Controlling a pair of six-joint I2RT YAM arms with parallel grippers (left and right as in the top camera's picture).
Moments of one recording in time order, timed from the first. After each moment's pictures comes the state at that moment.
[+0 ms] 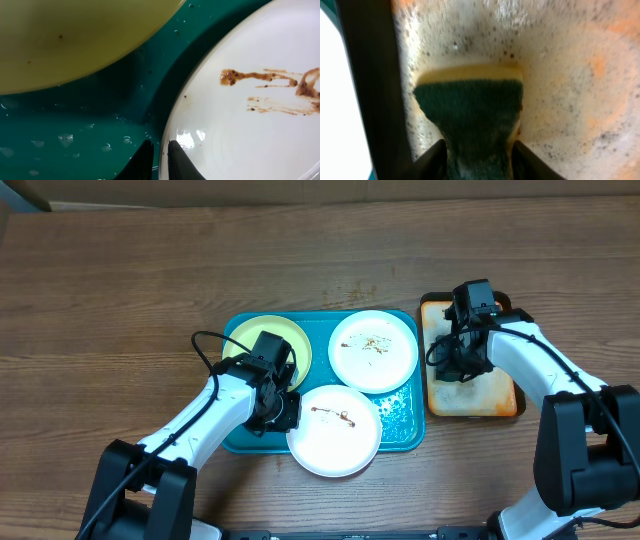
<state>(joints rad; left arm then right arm) -0.37 1.59 0.87 -0.78 0.21 -0.29 0.13 1.80 1.11 -0.71 -0.02 0.17</state>
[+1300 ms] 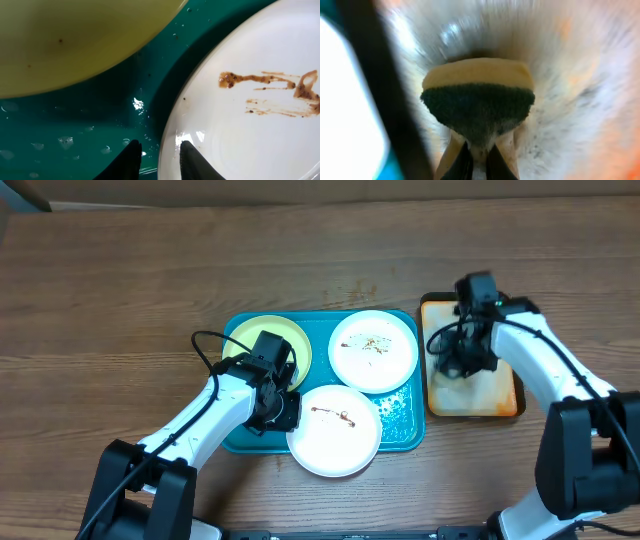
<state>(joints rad) -0.37 1.59 0.87 -0.77 0.21 -0.29 0.13 1.78 1.22 -0.88 0.00 0.31</state>
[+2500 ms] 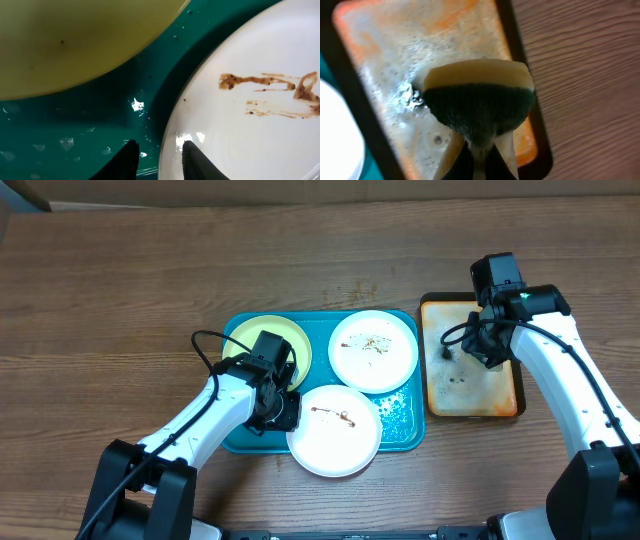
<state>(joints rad) -0.37 1.59 0.87 -0.77 0.20 -0.29 0.13 1.64 1.32 -1.05 0.29 0.42</state>
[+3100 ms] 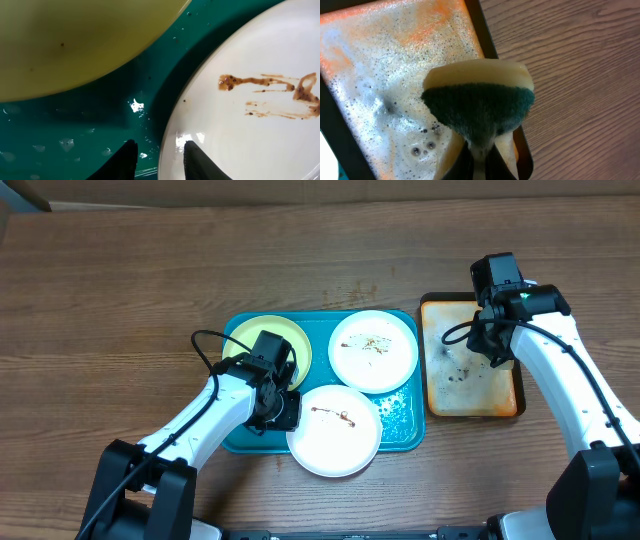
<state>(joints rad) -0.37 1.59 0.87 -0.76 0.20 -0.29 0.13 1.64 1.32 -1.05 0.38 0.44</state>
